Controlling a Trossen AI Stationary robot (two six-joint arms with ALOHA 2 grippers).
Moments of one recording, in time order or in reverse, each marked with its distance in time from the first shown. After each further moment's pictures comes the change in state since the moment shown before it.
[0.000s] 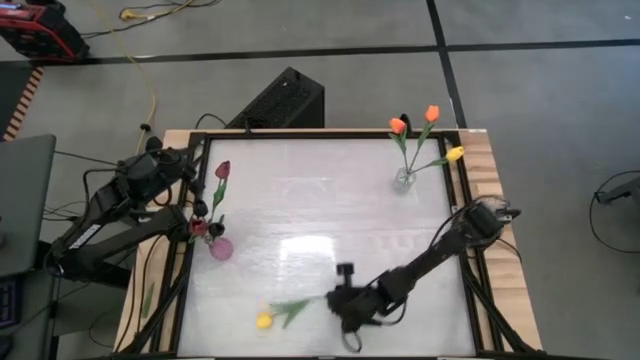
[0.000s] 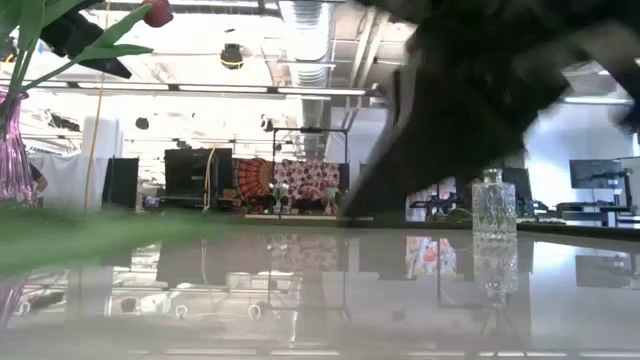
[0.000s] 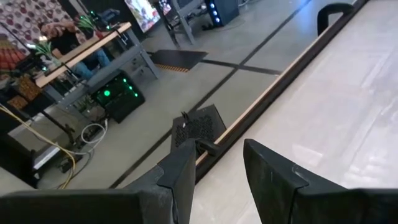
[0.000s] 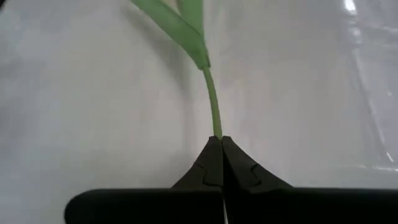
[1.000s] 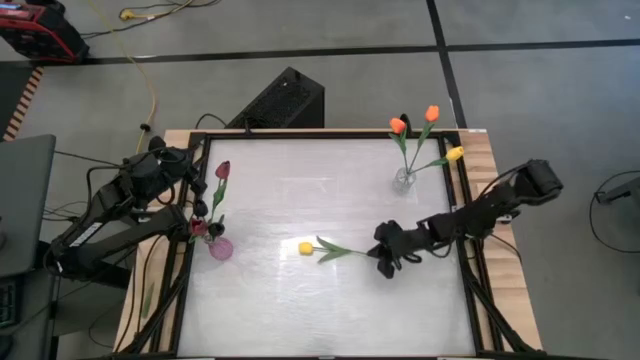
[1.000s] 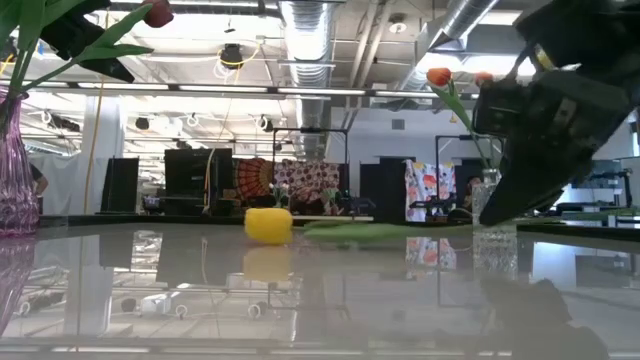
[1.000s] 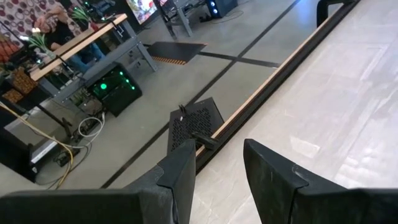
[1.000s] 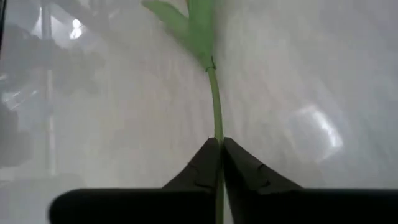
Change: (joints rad) left arm 0.000 0.036 0.000 -0.003 0.000 -0.017; right arm -0.254 -0.618 -0.851 0.389 -0.304 0.448
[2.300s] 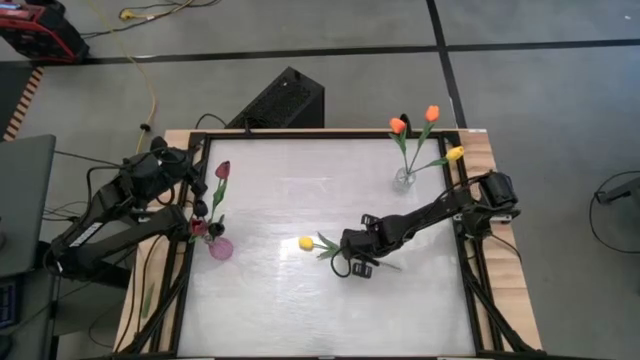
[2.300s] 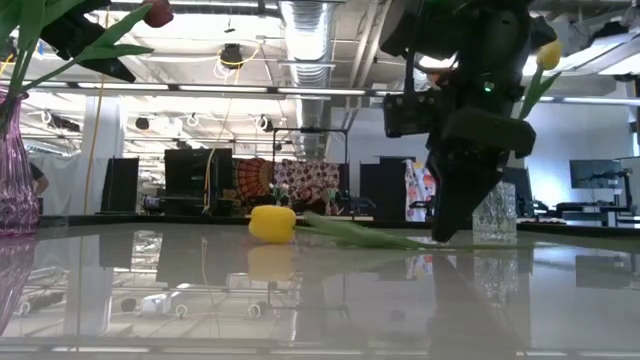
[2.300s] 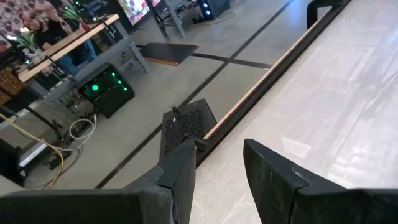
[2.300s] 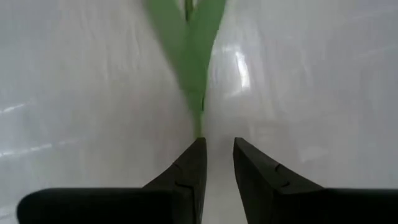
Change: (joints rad) left arm 0.000 0.000 0.000 -0.005 0.034 -0.010; right arm -0.076 0.395 0.636 -0.744 -0.019 -0.286
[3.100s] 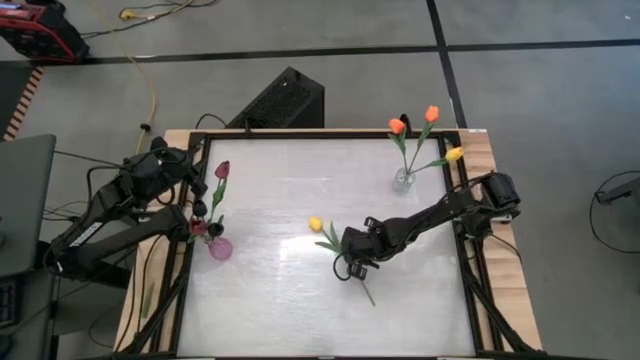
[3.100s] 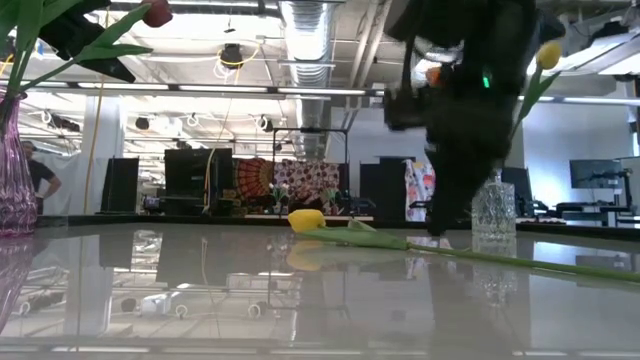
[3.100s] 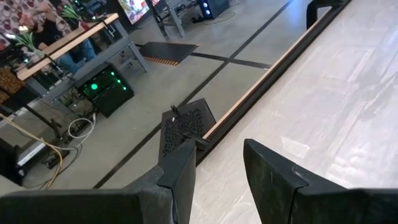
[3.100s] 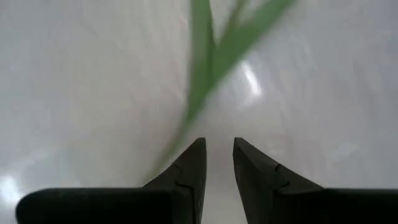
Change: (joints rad) left arm 0.000 0.000 0.000 -0.003 0.001 -0.007; right arm 0.029 -0.017 -0.003 0.038 0.043 0.192
